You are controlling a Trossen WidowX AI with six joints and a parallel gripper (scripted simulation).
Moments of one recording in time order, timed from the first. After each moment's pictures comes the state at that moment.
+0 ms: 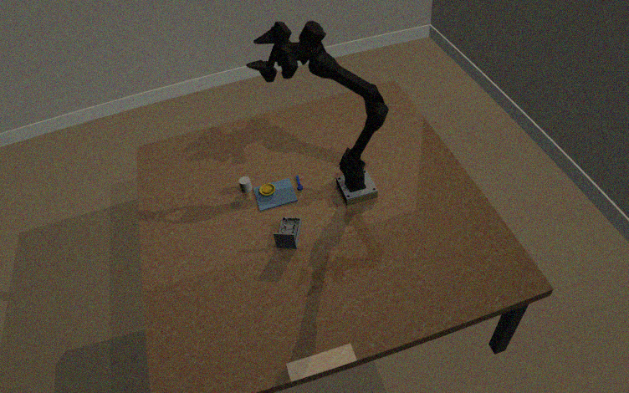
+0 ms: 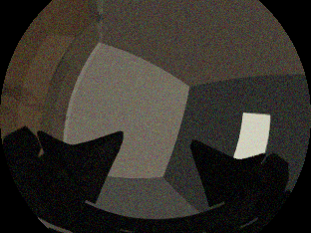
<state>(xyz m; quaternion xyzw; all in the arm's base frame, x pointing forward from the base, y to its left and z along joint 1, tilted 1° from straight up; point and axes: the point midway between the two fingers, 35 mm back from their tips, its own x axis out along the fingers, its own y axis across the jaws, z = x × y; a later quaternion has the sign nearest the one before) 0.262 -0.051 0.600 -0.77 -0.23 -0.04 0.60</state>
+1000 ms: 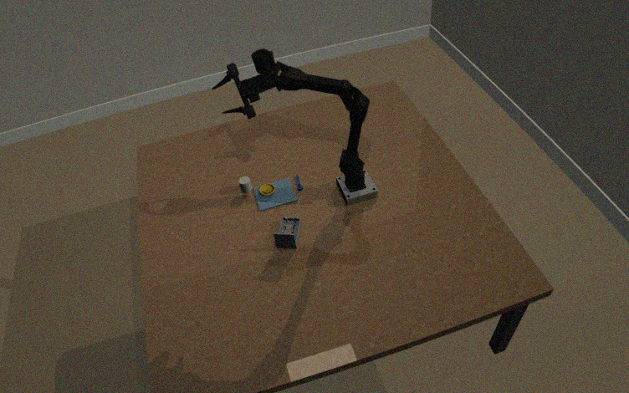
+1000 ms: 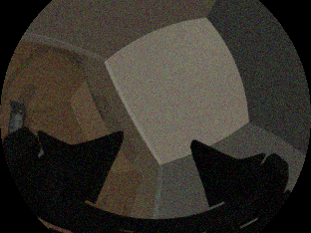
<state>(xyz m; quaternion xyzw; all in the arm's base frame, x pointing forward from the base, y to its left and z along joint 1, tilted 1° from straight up) 0.385 -0.132 0.437 -0.47 0.03 0.05 0.88</state>
